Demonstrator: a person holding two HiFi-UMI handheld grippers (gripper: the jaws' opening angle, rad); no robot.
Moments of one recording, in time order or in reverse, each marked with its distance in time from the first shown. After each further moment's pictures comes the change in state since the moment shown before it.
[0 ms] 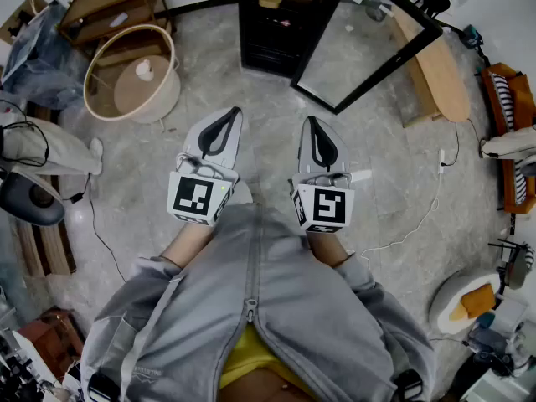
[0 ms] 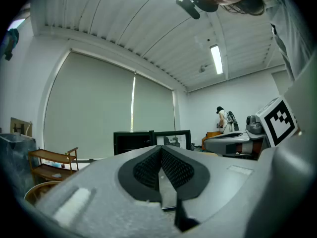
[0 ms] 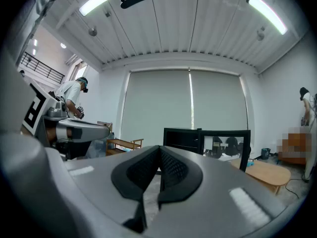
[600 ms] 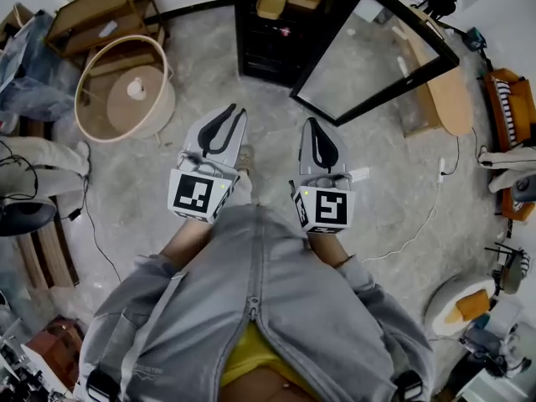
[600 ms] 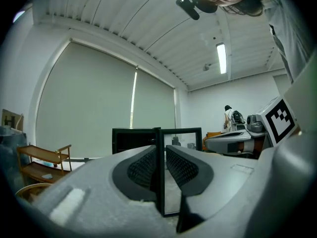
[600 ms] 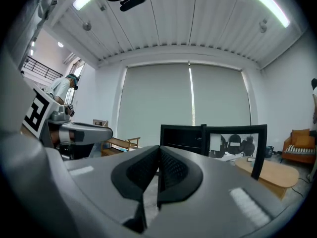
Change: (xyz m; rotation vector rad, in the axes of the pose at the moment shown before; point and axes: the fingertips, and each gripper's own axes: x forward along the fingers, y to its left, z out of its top) left arm 0.115 0.082 -0.025 -0.029 0.005 -0.030; right arm 0.131 -0.034 -0.016 0.006 0.020 0.002
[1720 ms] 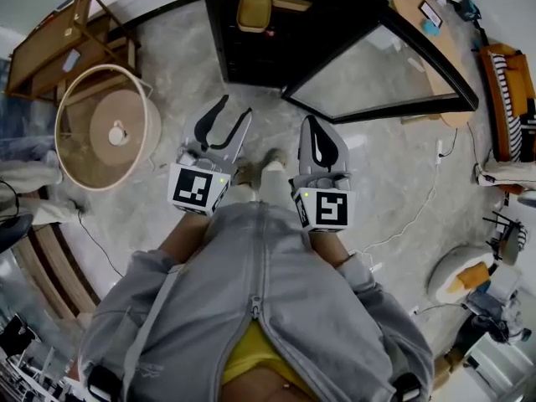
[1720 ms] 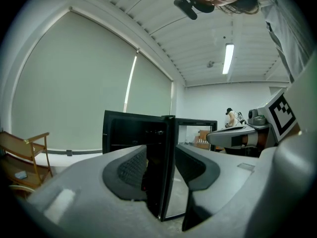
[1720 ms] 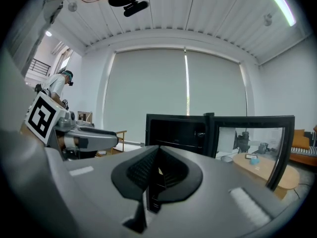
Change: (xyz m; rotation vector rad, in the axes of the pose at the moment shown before) left arm 0.200 0.132 -0.050 -0.079 0.081 -0.151; right arm 0.206 -0.061 -0.025 0.007 0.106 -0.095
